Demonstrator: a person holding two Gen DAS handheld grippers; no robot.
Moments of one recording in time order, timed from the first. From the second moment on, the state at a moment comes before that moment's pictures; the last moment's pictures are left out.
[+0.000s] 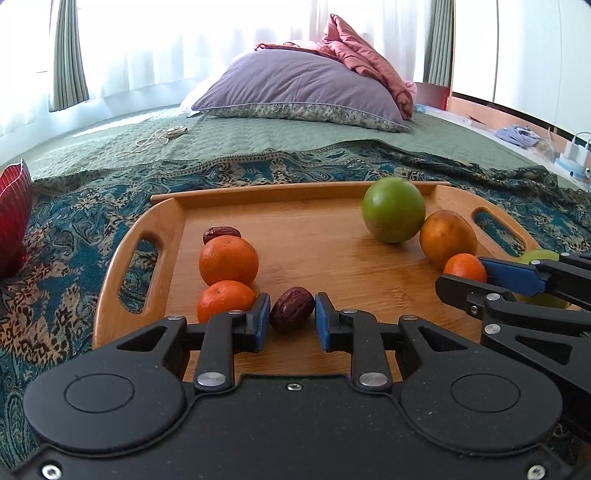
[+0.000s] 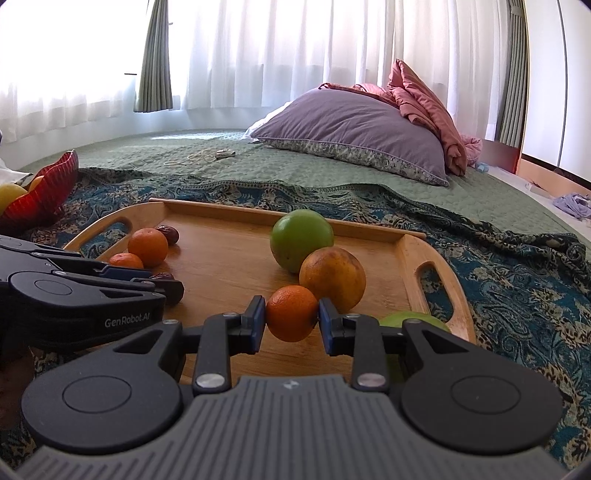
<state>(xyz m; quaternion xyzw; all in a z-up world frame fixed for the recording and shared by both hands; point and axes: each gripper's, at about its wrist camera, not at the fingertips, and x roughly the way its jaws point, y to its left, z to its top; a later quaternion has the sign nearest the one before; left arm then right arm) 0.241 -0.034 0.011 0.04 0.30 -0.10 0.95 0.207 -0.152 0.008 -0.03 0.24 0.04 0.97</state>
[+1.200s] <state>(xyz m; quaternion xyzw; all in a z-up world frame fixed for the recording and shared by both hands) 0.238 -0.033 0.012 0.04 0.31 -0.11 0.94 0.217 -0.151 0.004 -0.02 0.25 0.05 0.97</state>
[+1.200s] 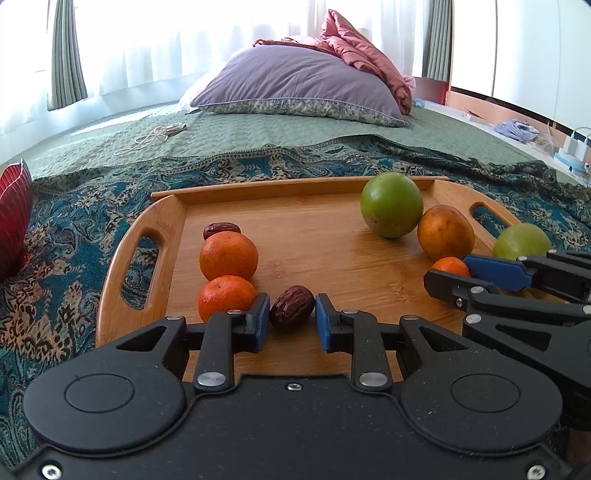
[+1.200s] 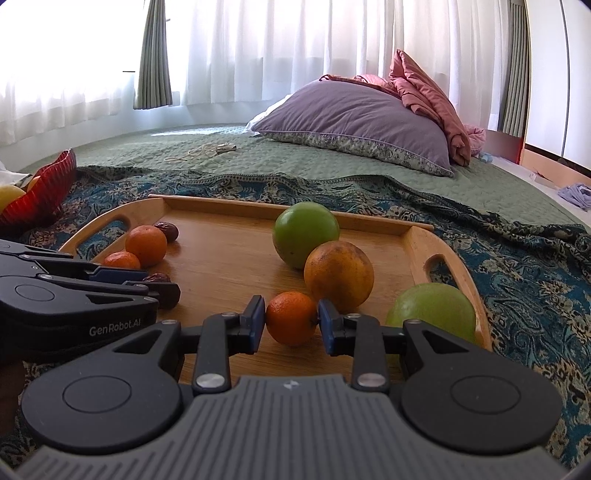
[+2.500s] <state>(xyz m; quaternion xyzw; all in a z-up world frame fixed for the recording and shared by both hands) 0.144 -0.010 0.059 0.03 0.27 -0.09 0.96 0.139 -0.179 0.045 0.01 0.18 0.02 0.98</state>
